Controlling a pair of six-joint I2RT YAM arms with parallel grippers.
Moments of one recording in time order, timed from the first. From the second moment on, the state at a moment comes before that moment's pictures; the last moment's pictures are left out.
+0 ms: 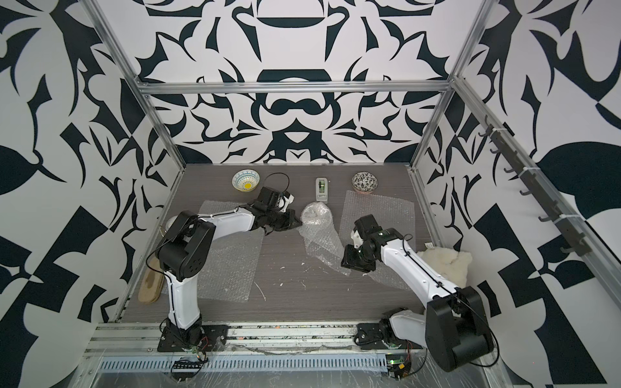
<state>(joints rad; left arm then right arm) -0.57 1.99 1.24 -0.10 0.55 -0.60 0.30 1.21 0.74 -0.85 -0.32 0.48</state>
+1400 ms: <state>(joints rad) -0.57 2.01 1.30 -0.19 0.51 -0.54 0.31 1.42 0.89 -0.79 -0.53 0.42</state>
